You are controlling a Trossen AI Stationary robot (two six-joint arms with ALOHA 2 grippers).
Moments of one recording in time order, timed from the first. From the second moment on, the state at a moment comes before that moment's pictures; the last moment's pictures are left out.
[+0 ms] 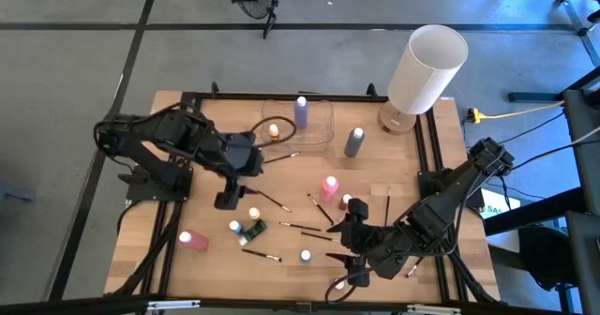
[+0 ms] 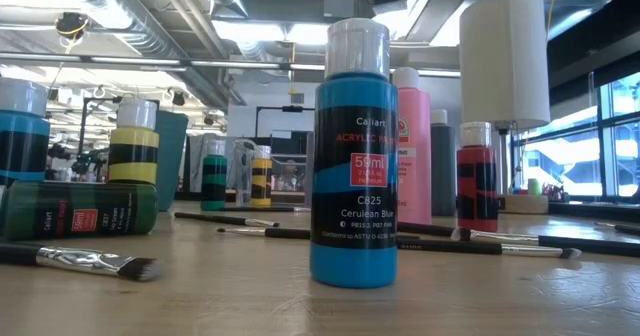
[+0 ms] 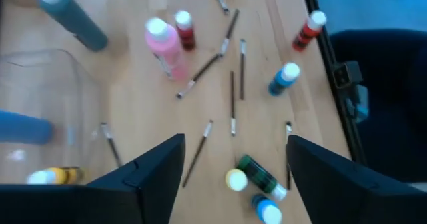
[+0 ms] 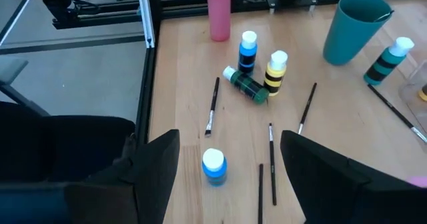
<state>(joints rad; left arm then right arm) -0.24 1.49 1.90 -1.35 -0.04 -0.12 0.72 1.66 1.60 -0.72 0.54 0.58</state>
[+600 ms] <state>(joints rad) -0.45 1.49 1.74 -1.29 -0.17 -0.39 0.68 1.66 1.60 -0.73 0.47 0.51</state>
